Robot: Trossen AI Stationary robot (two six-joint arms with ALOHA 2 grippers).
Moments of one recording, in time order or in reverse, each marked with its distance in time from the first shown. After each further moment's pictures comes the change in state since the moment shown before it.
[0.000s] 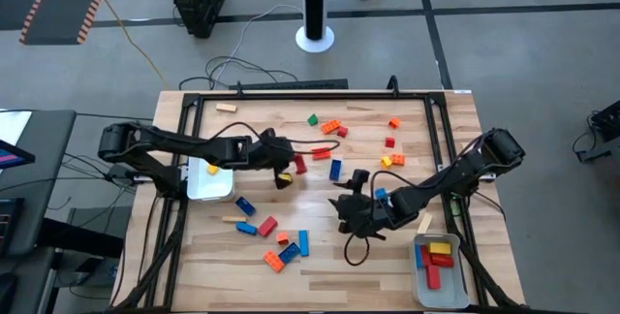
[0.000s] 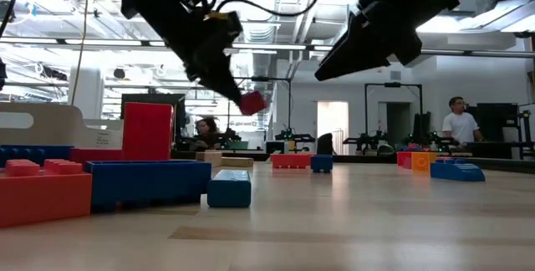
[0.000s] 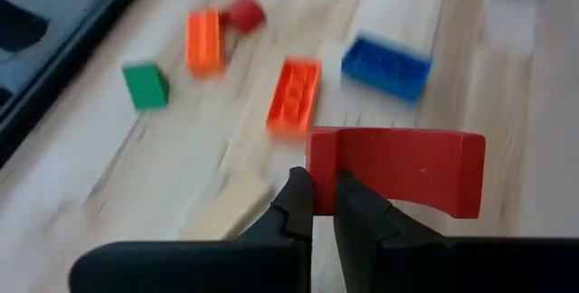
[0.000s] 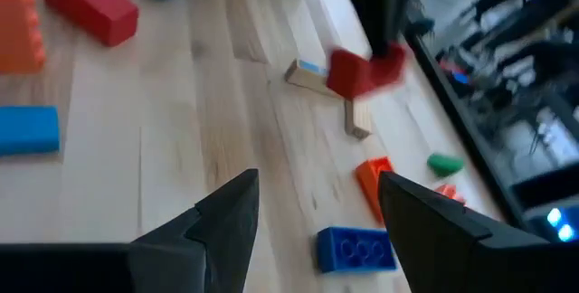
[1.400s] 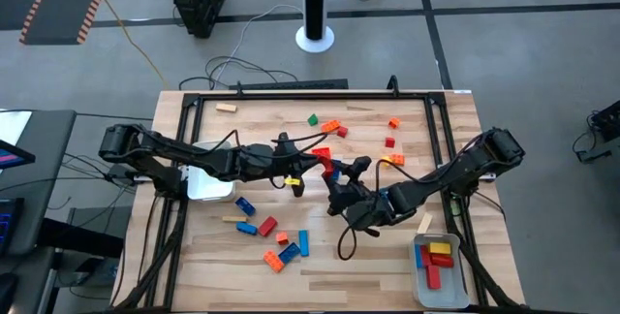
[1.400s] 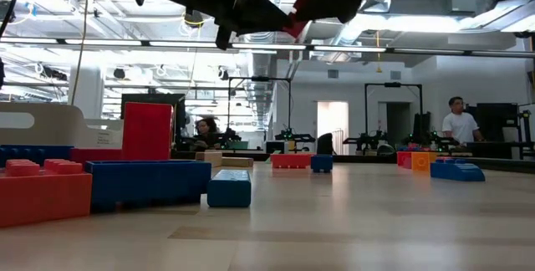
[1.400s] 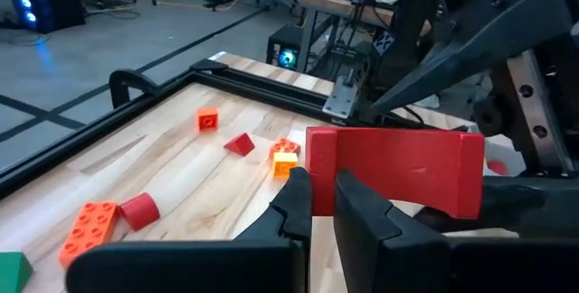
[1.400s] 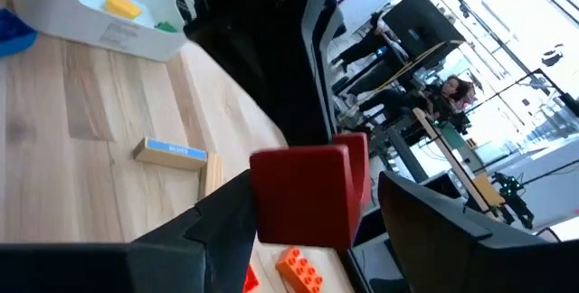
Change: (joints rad) left arm -0.132 0.014 -0.009 0.564 -0.030 -0.116; right arm -0.027 -0.001 0.132 0.147 0.327 -0.374
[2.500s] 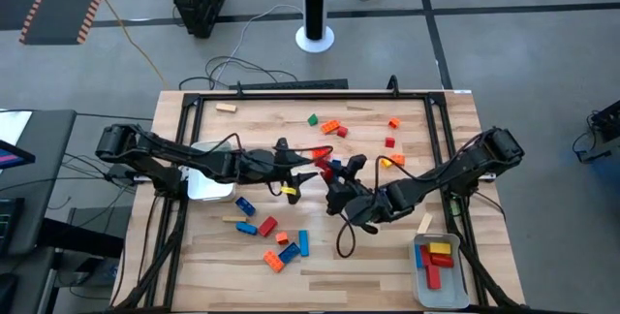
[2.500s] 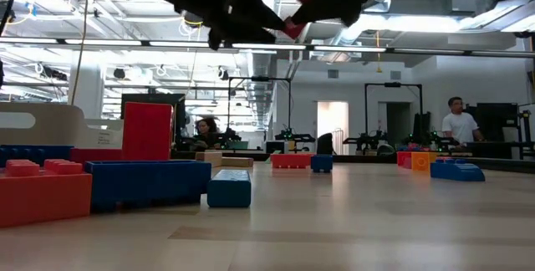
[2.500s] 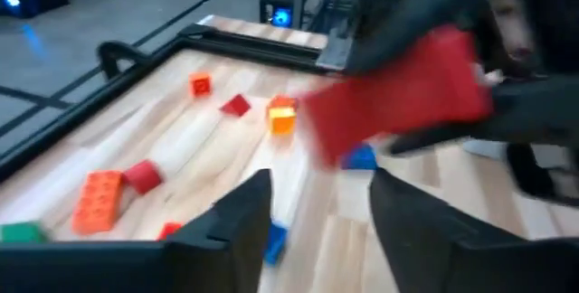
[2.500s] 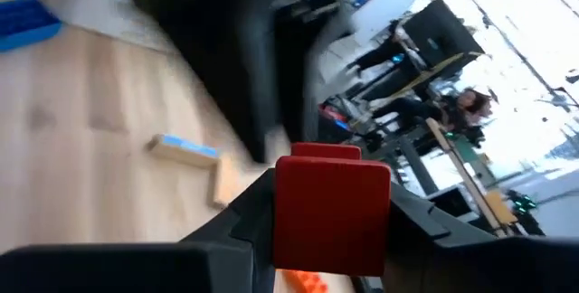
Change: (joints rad) left arm -0.032 -0.040 0.000 -0.171 0.012 0.048; right arm 0.000 -0.005 -0.001 -0.012 -0.065 -0.041
